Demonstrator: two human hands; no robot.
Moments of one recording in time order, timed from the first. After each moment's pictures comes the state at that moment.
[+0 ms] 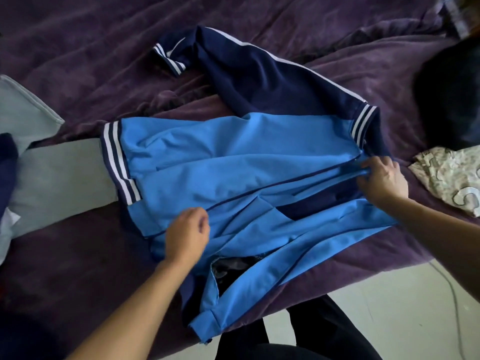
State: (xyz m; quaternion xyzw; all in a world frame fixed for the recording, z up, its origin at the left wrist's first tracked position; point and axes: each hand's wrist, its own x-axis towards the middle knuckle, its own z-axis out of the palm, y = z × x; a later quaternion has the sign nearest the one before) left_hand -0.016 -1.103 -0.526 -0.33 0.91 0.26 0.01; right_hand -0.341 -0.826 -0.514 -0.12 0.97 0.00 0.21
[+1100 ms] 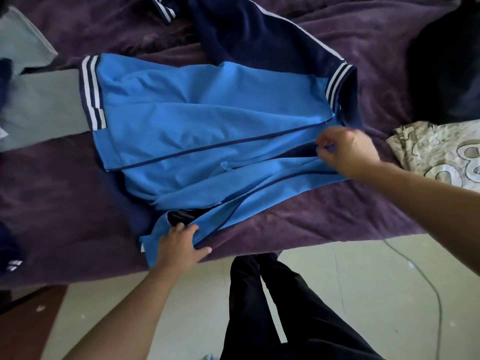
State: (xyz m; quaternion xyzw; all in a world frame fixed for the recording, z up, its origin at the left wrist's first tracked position) left_hand 0.042 -0.909 -0.547 -0.40 0.83 0.19 0.35; right_hand -0.346 -0.773 -0.503 -0.42 0.87 -0.14 0.20
